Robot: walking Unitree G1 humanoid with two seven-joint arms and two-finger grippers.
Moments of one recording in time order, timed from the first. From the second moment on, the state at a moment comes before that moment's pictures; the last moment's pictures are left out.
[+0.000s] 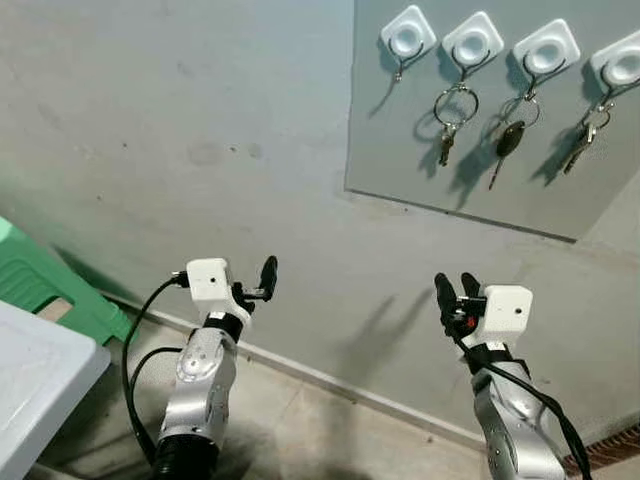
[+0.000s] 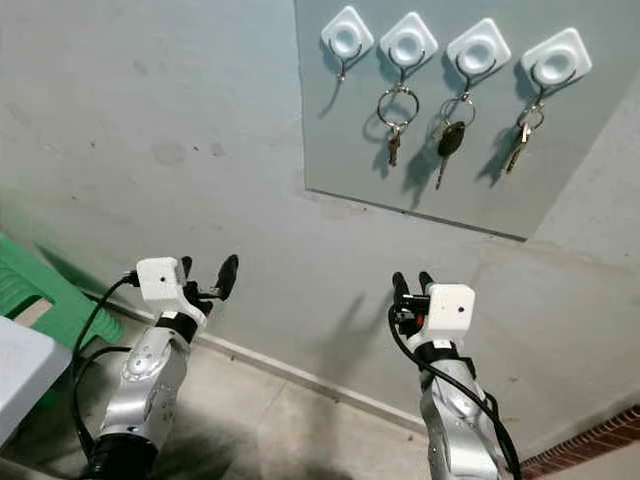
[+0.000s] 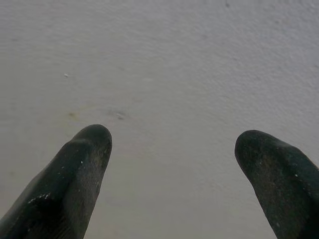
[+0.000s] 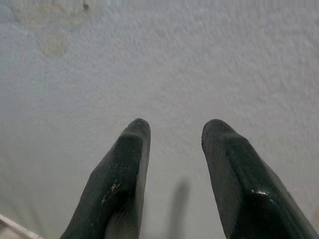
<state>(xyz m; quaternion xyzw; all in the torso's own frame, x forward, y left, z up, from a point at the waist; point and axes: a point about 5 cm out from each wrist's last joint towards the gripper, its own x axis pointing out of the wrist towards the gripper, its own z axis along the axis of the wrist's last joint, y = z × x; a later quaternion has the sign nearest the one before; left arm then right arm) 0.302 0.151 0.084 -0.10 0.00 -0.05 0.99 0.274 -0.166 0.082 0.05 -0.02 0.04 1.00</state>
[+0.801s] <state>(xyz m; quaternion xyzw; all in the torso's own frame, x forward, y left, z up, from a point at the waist) 0.315 0.143 0.087 -0.10 0.01 -0.06 0.99 0.272 -0.176 0.084 0.04 -0.02 0.03 1.00</state>
